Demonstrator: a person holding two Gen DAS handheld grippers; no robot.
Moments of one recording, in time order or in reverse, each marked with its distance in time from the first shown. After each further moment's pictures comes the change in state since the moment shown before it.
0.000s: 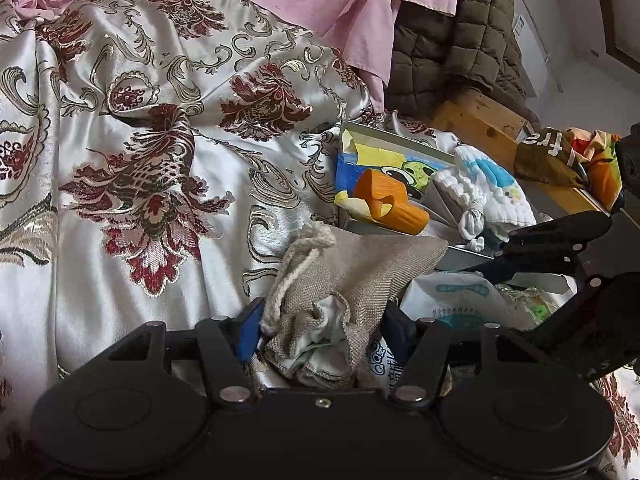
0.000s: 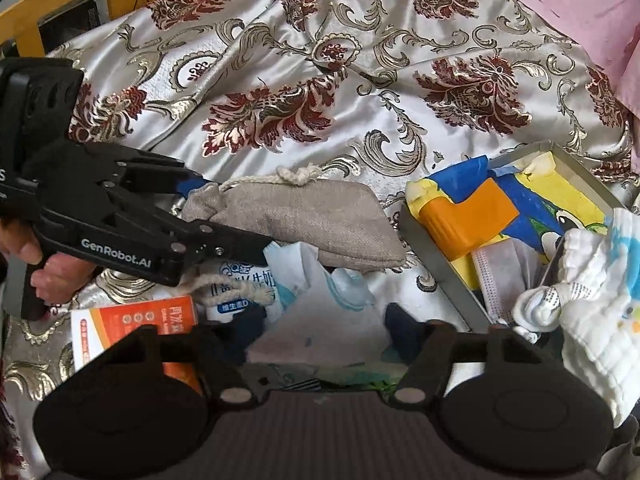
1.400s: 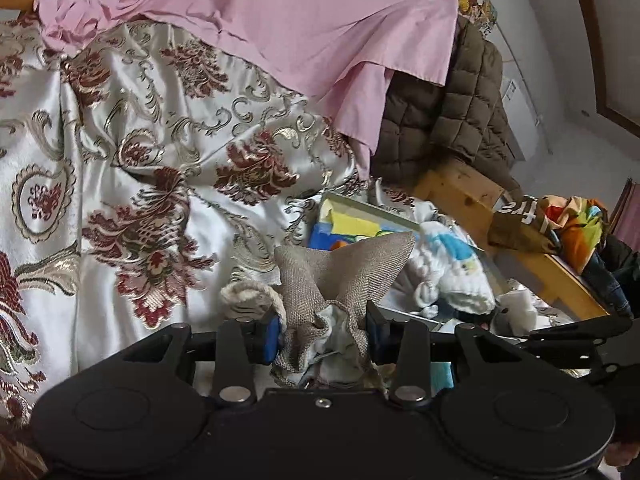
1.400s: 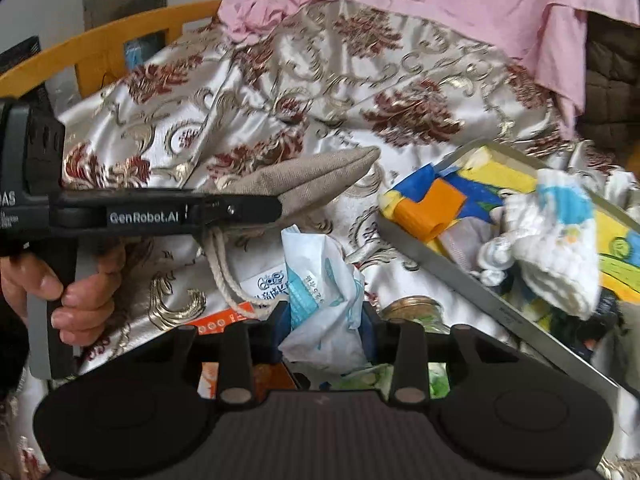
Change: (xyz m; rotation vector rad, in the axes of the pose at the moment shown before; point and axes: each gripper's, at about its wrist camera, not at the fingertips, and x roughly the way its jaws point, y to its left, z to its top) left arm -0.050 -0.024 0.010 -0.070 -0.186 -0.035; right arm -0.077 0.033 -0.034 0.228 -0.166 -0.111
